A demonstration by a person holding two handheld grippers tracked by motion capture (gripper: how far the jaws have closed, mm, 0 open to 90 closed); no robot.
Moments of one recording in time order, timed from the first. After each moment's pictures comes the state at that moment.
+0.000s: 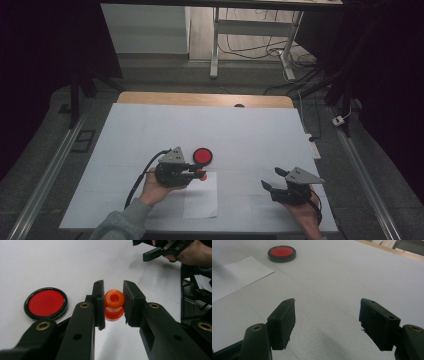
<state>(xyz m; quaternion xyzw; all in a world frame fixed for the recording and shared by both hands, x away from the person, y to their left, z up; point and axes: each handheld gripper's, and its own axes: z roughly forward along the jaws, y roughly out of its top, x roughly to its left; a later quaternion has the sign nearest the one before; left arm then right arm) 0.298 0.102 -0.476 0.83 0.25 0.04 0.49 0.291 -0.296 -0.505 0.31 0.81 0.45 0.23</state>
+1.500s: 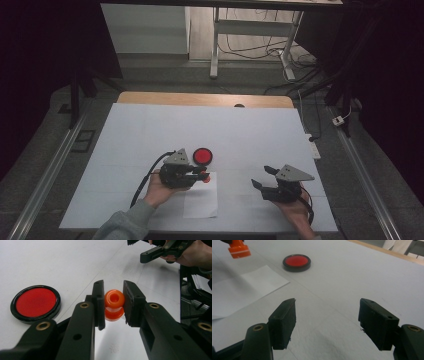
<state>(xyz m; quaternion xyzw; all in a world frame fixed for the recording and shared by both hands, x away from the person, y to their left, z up) 0.302 0.093 -0.485 0.83 0.25 0.03 0.49 0.295 -0.268 -0.501 0.29 0.81 0.47 0.21</state>
